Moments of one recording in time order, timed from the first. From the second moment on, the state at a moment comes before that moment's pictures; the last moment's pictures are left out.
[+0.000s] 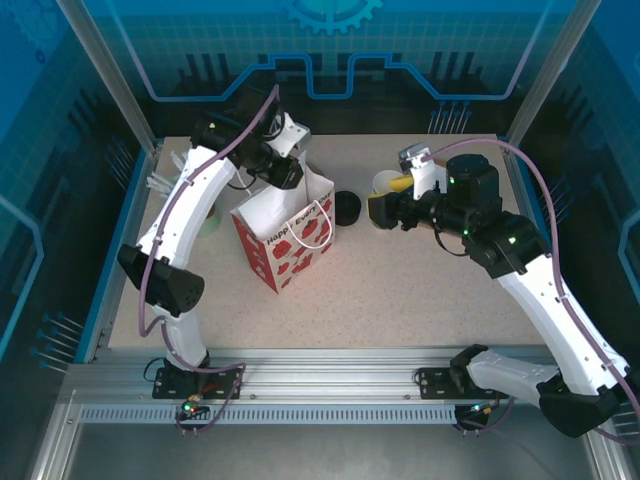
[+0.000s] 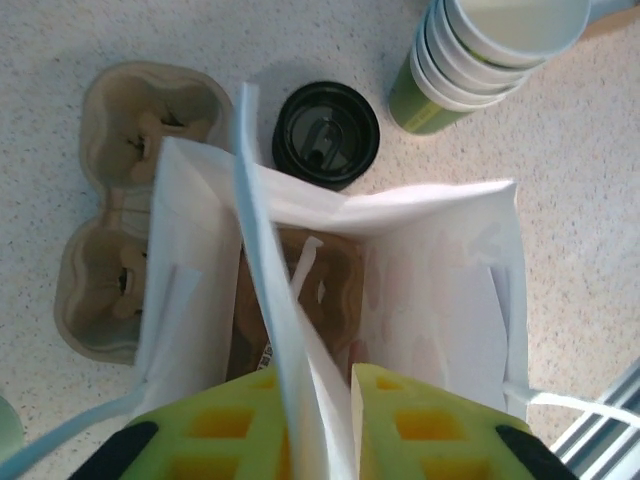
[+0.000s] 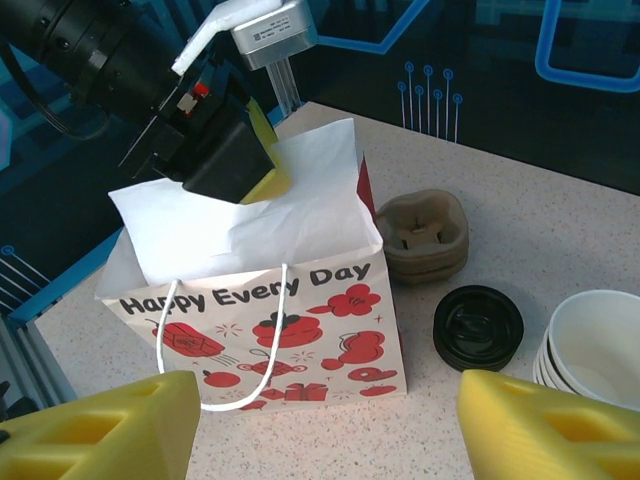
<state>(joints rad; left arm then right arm) -0.38 1.87 2.19 -1.36 0.25 0.12 0.51 1.09 1.38 -0.71 -0.26 0.12</state>
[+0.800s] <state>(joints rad) -0.29 1.01 1.30 -0.77 0.11 -0.09 0.47 1.10 1.23 -0.75 0.18 0.05</state>
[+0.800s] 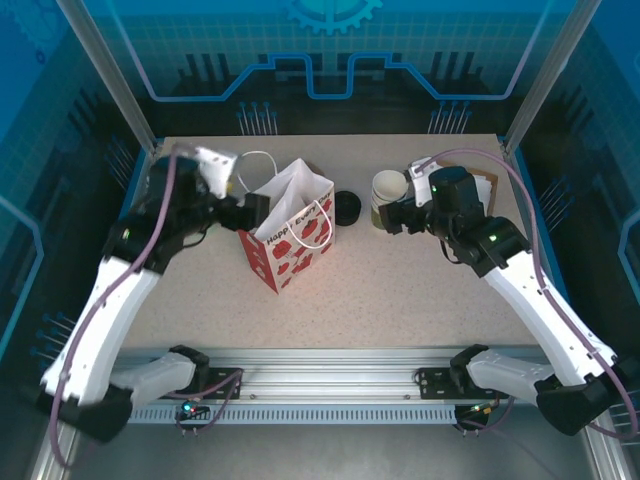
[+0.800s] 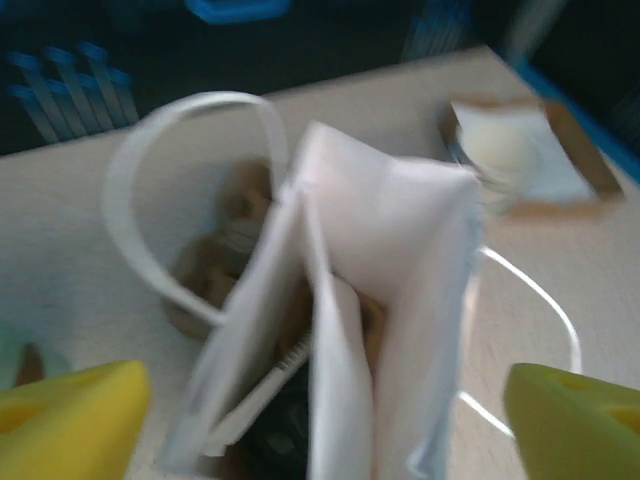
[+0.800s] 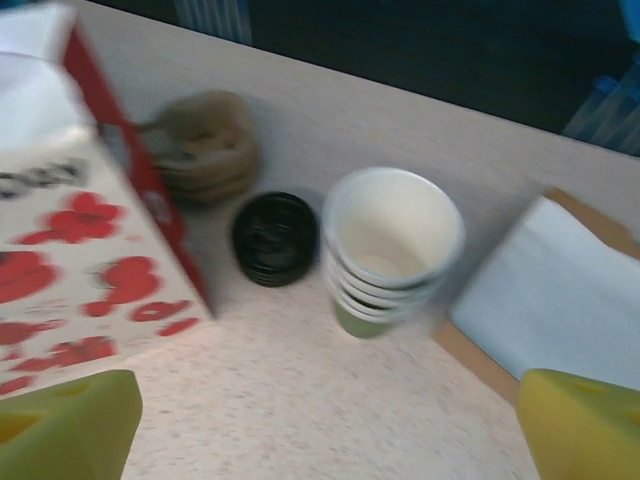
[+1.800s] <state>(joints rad) 0.03 1.27 0.31 0.52 -0.24 -0.19 0.19 1.41 0.53 0.29 0.31 -0.07</state>
